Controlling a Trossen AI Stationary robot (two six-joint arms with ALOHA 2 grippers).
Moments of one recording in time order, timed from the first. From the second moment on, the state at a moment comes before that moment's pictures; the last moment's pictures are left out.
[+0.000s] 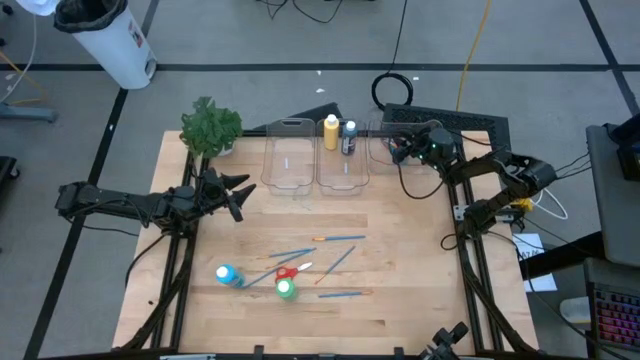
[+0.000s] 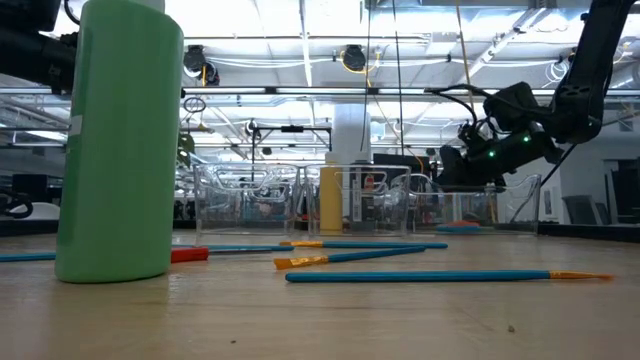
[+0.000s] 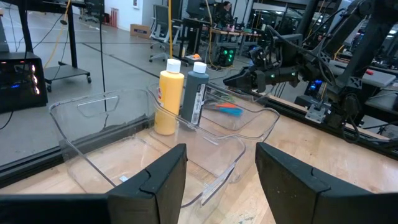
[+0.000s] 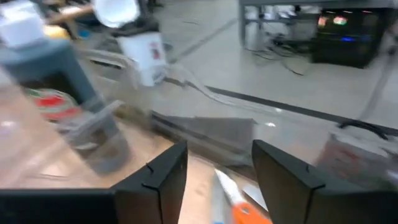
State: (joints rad) left arm -0.07 0.43 0.16 0.18 -0.62 -0.27; right arm -1.00 1.51 0.32 0.93 -0.10 0.15
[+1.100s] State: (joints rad) left arm -0.07 0.43 0.16 0.18 -0.62 -0.27; right arm -0.39 0.93 0.32 0.93 -0.45 0.20
